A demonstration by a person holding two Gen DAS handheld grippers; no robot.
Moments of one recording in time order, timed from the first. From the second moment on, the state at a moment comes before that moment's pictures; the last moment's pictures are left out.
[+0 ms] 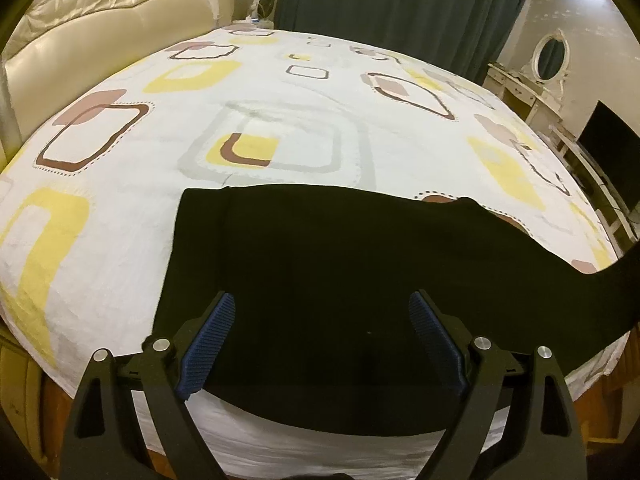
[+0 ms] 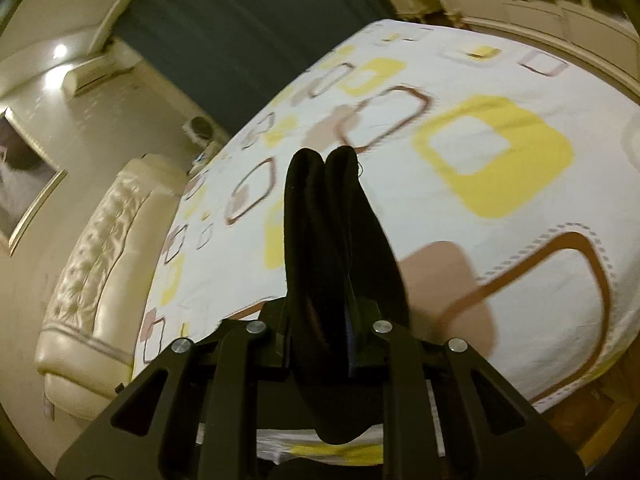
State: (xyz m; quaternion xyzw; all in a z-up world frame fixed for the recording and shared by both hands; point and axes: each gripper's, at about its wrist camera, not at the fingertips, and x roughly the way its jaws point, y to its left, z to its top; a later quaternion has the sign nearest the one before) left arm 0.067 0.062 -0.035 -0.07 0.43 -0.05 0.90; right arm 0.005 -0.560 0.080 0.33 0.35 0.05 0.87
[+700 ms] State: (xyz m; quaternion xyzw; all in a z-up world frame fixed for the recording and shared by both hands) left arm 0.056 0.019 -0.030 -0.03 0.43 -0.09 0.90; right arm 0.066 -0.346 0.009 0.22 0.44 0.09 0.87
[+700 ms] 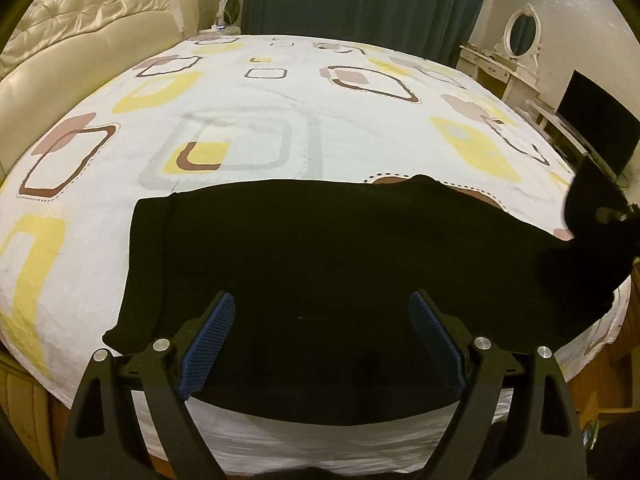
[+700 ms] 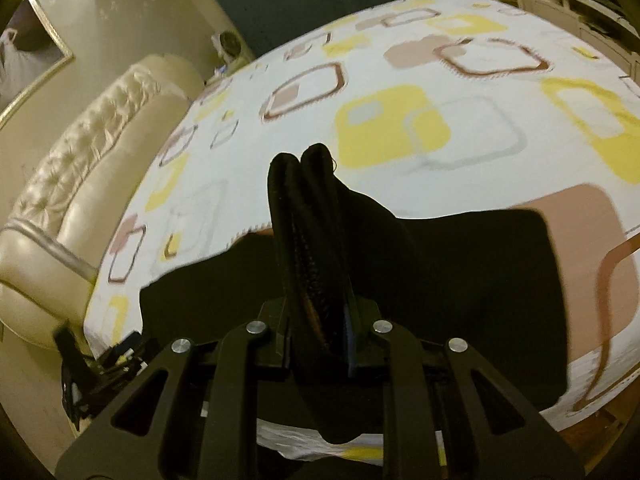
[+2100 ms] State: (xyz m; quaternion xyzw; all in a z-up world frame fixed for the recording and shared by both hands) left arm 0.055 0.011 -0.036 -0.03 0.44 -0.10 0.89; right arm 0.076 -0.229 -0.065 0.12 0.50 0.09 0.85
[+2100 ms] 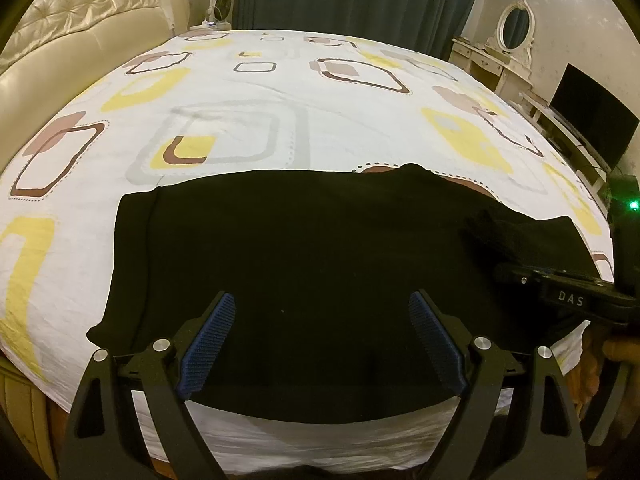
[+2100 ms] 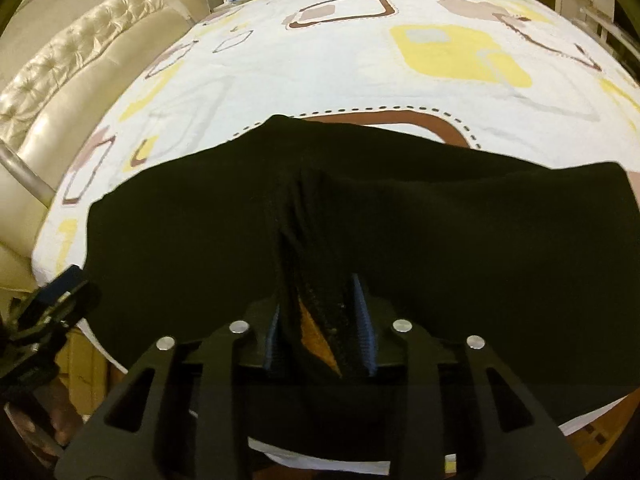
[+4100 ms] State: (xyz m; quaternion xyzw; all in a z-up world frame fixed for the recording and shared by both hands) left arm 0.057 0.011 -0.041 -0.03 0.45 -0.11 0.89; right arm 0.013 -0.537 -0.112 0.49 0.44 0.13 0.74
